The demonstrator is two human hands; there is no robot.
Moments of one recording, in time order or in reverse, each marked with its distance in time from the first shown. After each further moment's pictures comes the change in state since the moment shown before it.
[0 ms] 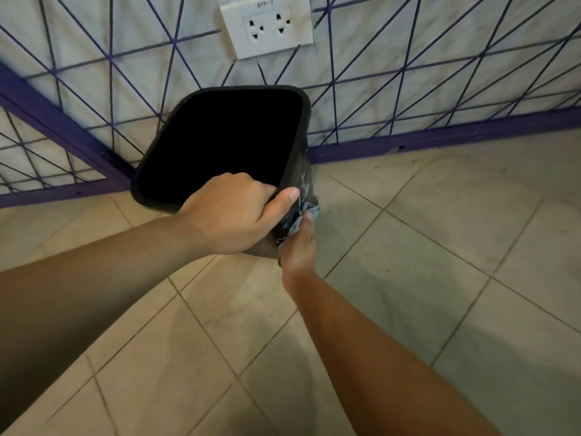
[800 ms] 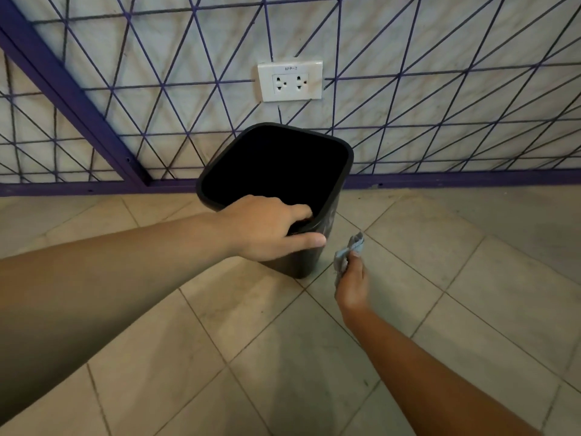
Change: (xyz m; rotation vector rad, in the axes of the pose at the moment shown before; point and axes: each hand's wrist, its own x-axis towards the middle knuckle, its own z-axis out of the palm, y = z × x) left_hand -0.027 0.034 -0.021 0.096 -0.189 0.055; right_hand -0.096 -0.087 -0.102 -0.394 0.148 -0.076
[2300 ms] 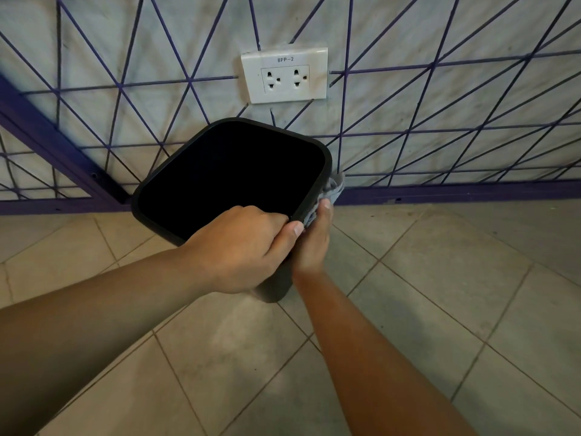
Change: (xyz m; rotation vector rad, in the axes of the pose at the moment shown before) left_hand 0.049 -0.048 0.020 -0.258 0.275 -0.016; right_hand 0.103 -0.045 0.130 0.433 -0.106 -0.351
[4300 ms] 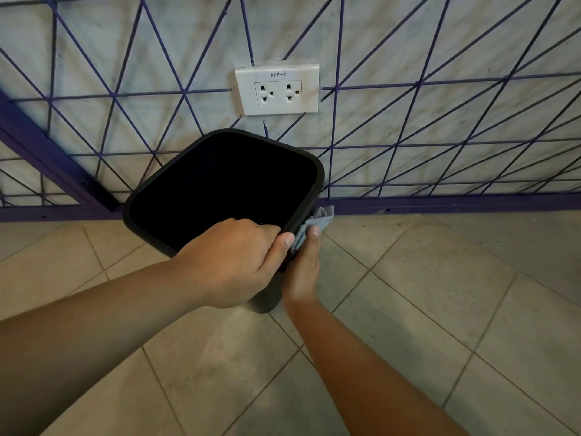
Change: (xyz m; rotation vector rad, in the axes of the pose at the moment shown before) left_hand -0.001 0.005 0.001 0.073 0.005 -0.016; right_hand -0.027 -0.001 -0.012 0.021 -0.091 0.063
